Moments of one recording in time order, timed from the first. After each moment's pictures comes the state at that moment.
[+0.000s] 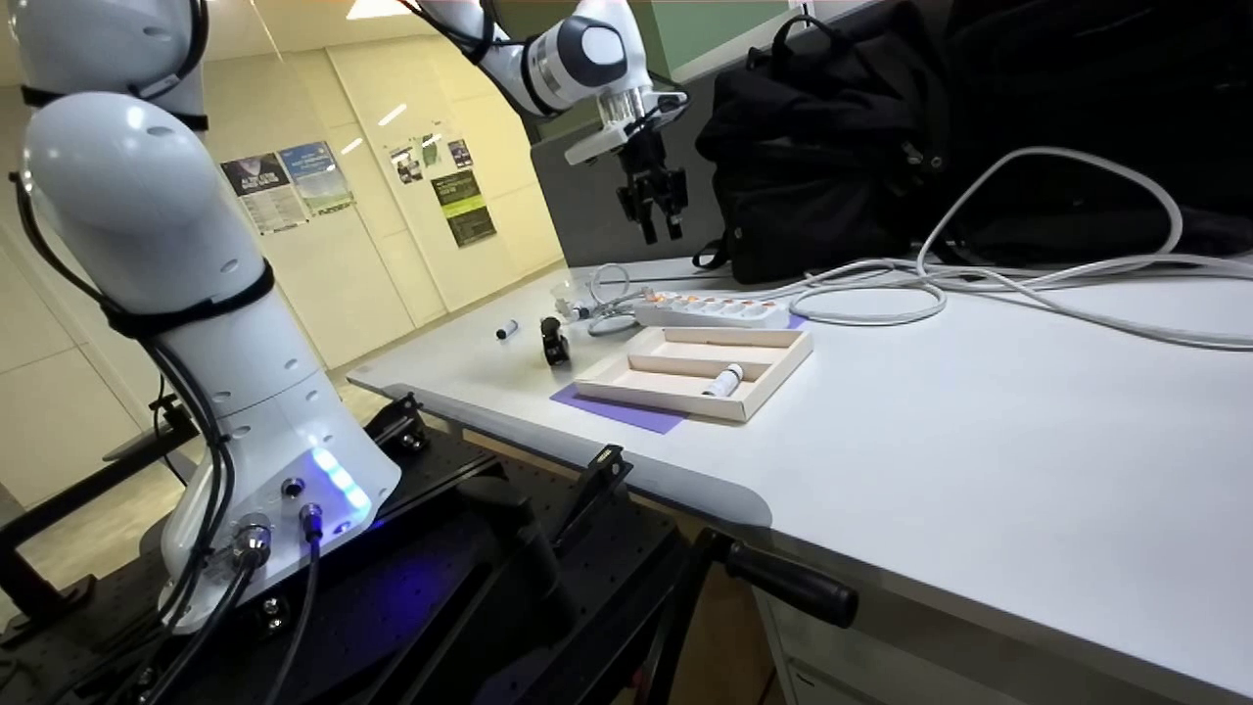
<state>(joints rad) -0.02 0.39 0.00 -2.00 -0.05 2.34 0.07</state>
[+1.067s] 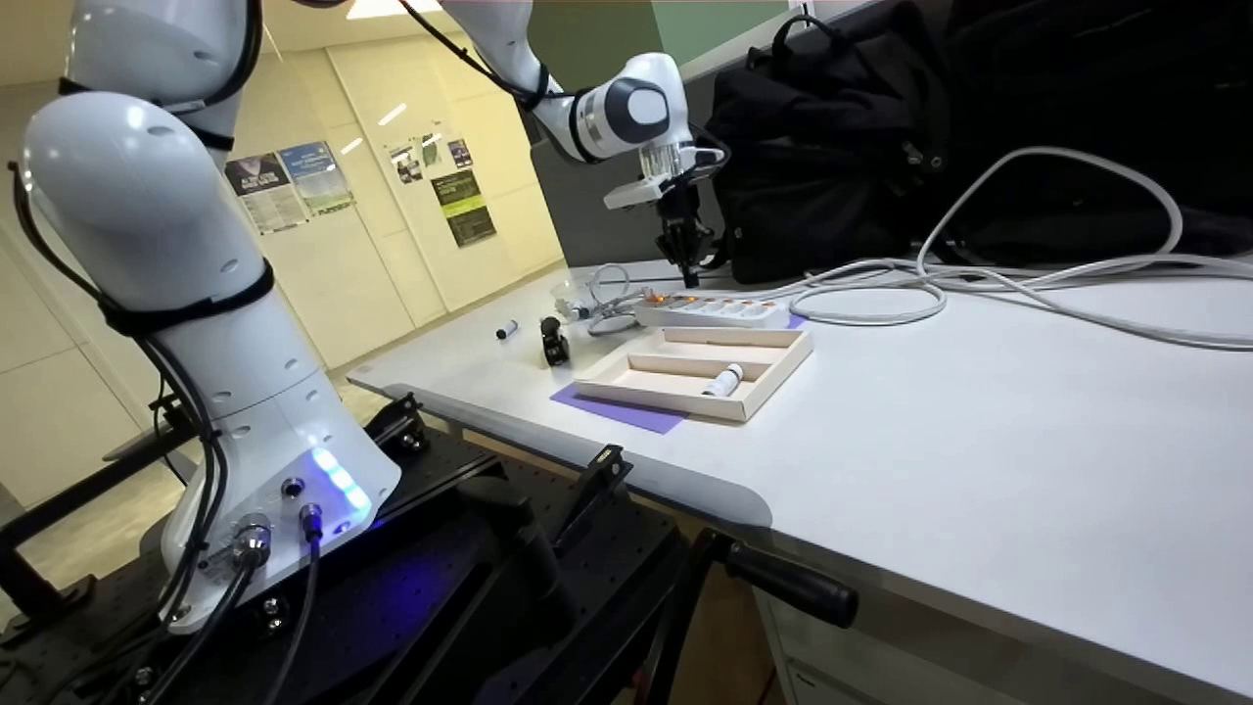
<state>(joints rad) -0.02 0.64 -0.03 -1.83 0.02 2.37 0.10</state>
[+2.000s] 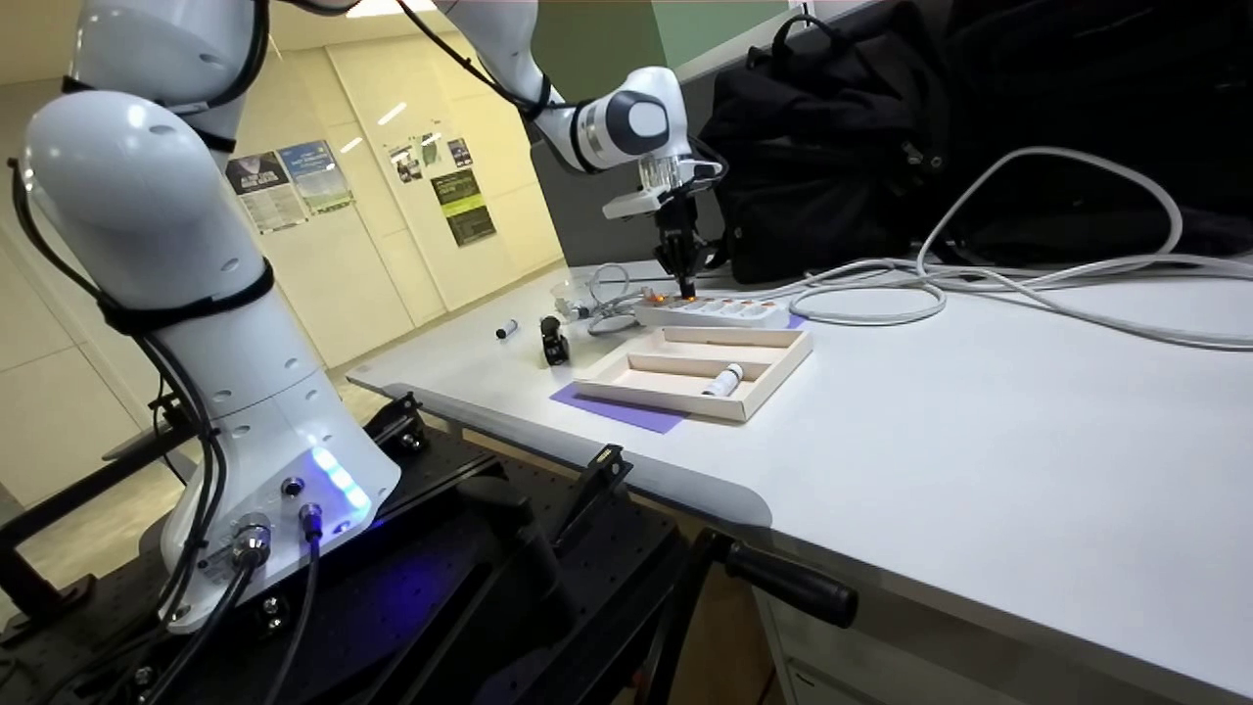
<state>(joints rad) -0.01 0.67 -0.03 -1.82 0.03 2.37 0.09</state>
